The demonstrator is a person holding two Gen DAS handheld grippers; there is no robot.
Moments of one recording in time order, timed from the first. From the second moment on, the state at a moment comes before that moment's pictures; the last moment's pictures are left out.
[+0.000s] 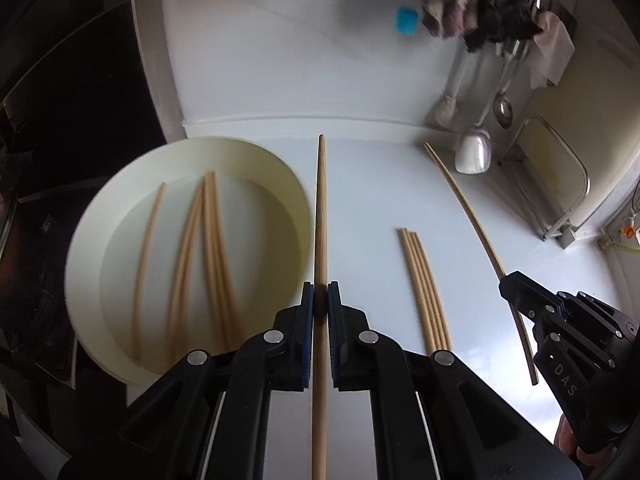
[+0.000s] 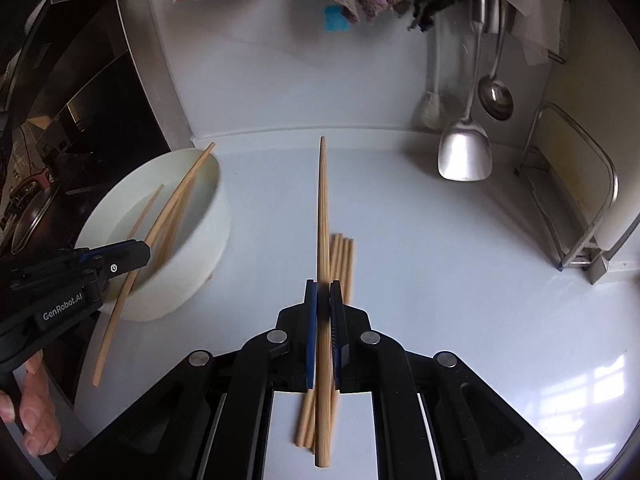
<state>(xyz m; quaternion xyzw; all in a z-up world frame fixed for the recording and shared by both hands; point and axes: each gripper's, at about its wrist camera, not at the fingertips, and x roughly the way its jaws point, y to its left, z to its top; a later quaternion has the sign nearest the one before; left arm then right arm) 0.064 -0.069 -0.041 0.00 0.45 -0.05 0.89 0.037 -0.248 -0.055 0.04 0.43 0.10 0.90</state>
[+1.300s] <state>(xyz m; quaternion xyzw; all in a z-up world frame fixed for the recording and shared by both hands) 0.160 0.094 -0.110 -0.01 0.54 -0.04 0.84 0.155 -0.025 -0.117 0.04 0.54 0.14 0.83</state>
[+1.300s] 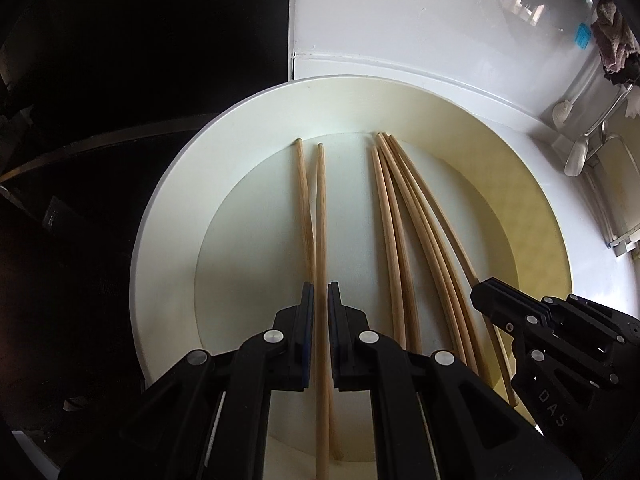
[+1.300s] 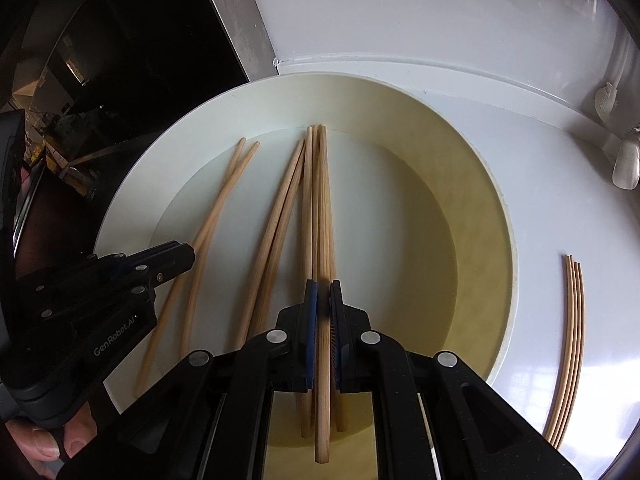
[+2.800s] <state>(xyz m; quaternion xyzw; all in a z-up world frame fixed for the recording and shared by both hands) 0.043 0.027 -0.034 -0.01 0.46 -0.06 0.88 0.026 -0.153 -0.061 0.06 0.48 0.08 0.87</state>
